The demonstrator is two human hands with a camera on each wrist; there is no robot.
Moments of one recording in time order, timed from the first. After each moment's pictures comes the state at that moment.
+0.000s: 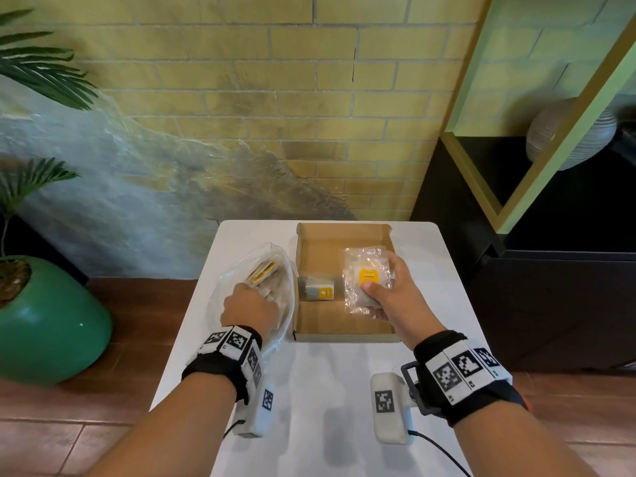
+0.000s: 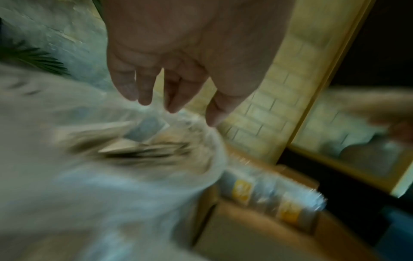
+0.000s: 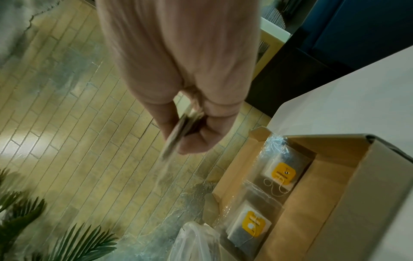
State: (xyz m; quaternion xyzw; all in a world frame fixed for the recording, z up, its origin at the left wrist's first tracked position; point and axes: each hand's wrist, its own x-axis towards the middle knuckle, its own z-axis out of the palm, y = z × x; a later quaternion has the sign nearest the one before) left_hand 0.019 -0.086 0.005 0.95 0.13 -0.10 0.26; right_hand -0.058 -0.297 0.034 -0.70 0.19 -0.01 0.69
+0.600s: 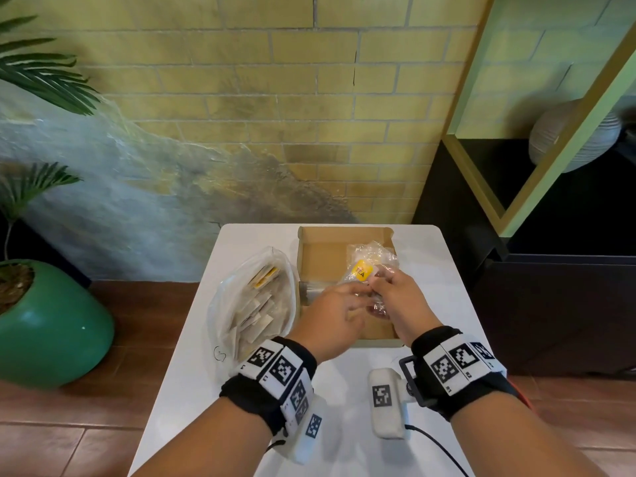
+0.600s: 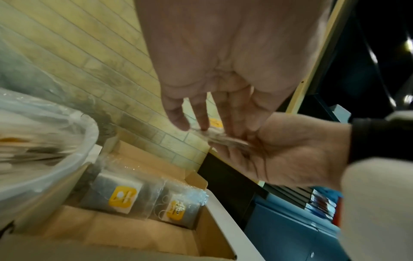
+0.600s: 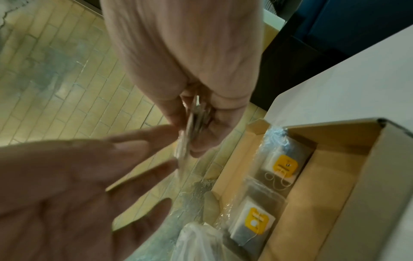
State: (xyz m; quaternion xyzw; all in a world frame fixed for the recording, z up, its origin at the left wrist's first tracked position) left_hand -0.026 -0.159 0.039 0.85 -0.32 -0.12 0.41; right_hand -0.042 -0.295 0.039 -0.66 0.22 0.00 0.71
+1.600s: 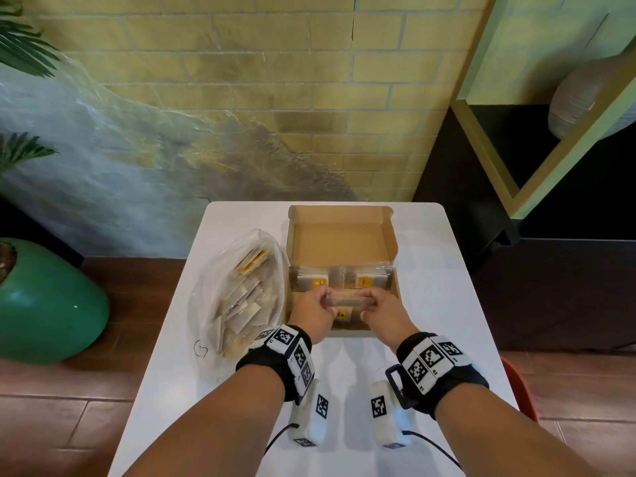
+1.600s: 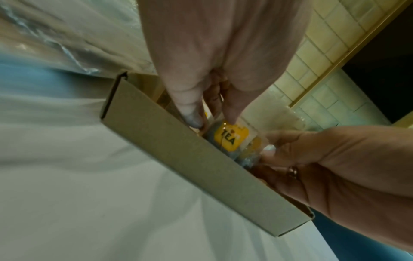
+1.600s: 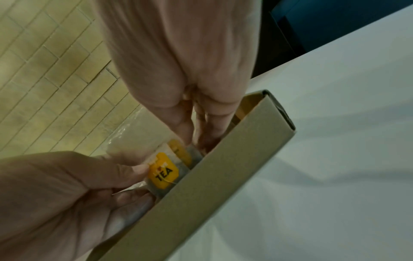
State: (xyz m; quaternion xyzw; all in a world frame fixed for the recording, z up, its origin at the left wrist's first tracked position) left_hand 0.006 -0.173 -0.045 0.85 -0.06 -0.23 0.47; right_hand -0.038 -0.310 -0.043 -0.82 0.22 0.11 0.52
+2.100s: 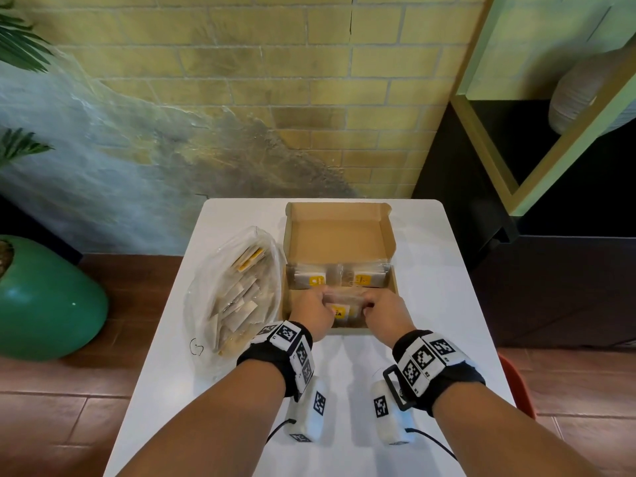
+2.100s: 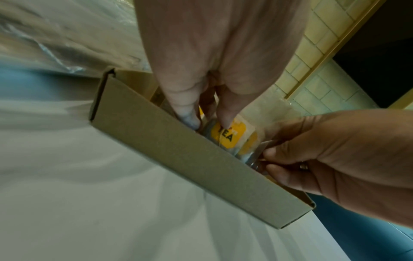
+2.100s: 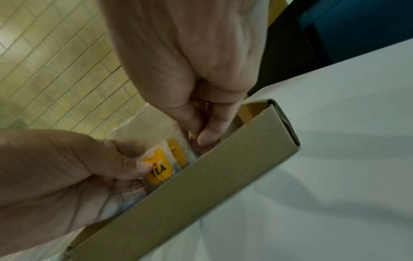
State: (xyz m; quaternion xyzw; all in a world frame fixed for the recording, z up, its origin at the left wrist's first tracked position) left_hand 0.010 -0.180 -0.050 0.88 -0.04 -0.26 0.40; right_hand -0.038 -0.311 -0.031 -0.90 0.20 0.12 0.37
